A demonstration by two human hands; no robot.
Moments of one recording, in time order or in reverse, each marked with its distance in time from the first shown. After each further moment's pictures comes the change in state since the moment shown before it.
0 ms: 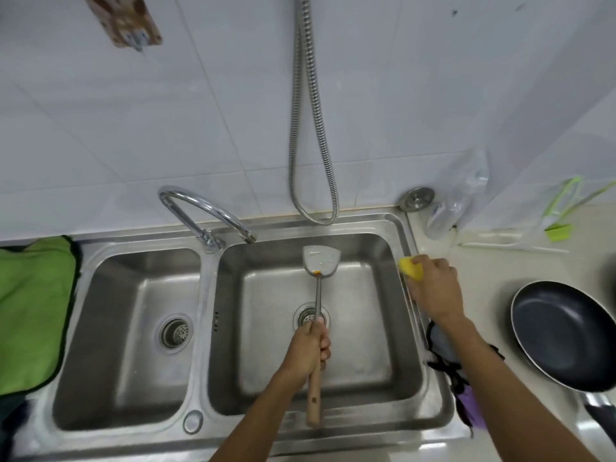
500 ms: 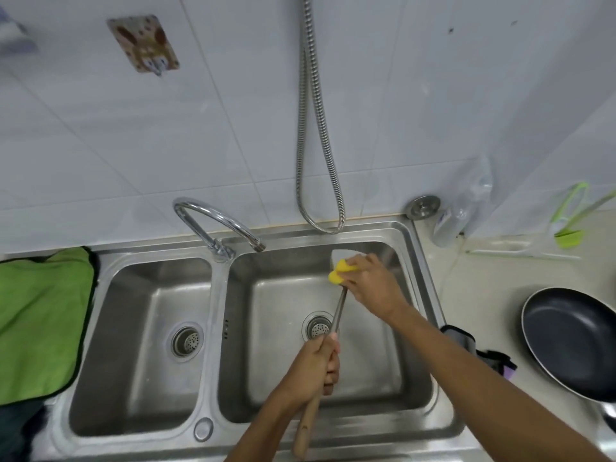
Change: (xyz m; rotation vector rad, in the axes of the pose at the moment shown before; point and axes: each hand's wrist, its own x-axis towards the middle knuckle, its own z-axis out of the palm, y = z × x) left_hand -0.045 0.013 -0.008 0.010 -0.149 0.050; right_hand 0.008 -0.116 0.028 0.008 0.106 -0.557
